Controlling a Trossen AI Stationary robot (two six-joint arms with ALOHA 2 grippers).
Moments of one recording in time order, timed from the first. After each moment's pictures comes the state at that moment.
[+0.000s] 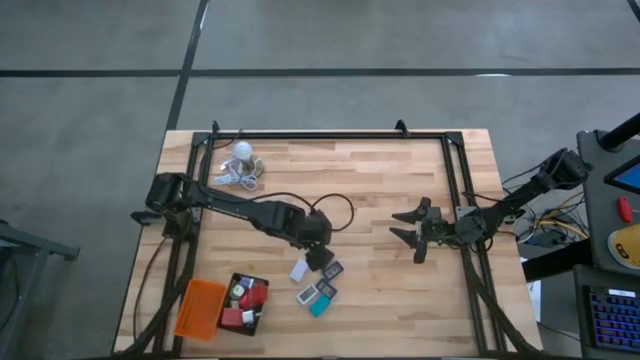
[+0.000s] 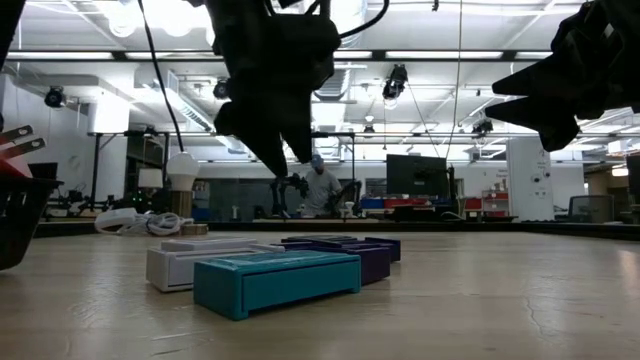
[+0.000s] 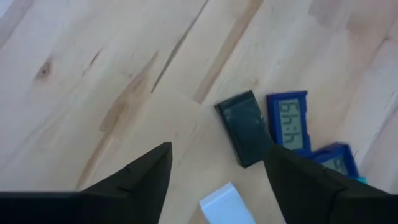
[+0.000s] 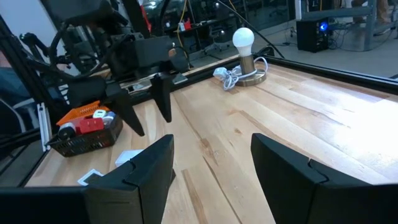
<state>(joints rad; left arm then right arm) -0.16 1.86 1.37 -0.72 -0.08 -0.70 0.52 0.86 0.04 0.71 0.76 0.39</state>
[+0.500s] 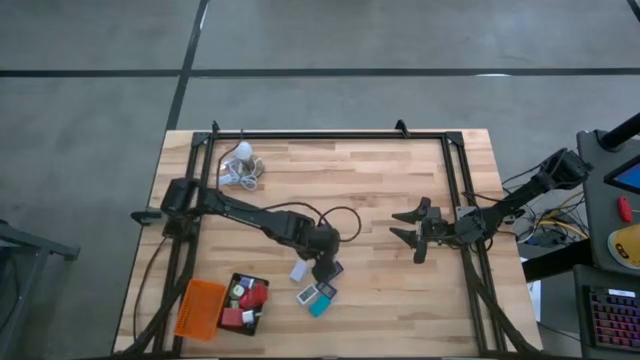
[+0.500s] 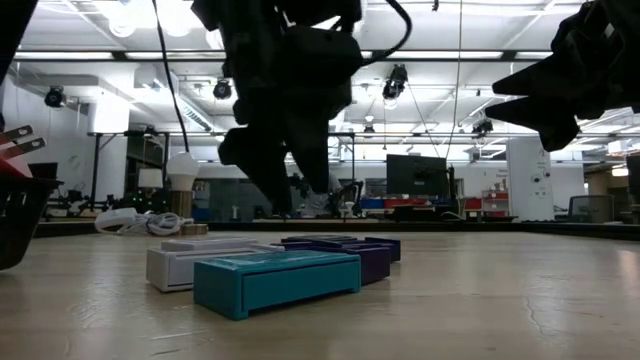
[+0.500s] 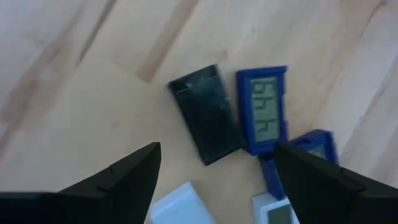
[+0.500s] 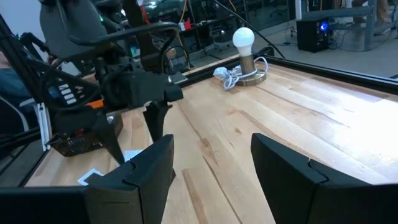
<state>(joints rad) -0.18 1.98 1.41 -0.66 0.04 -0.75 0.52 0.86 0.04 0.71 0.76 0.39</state>
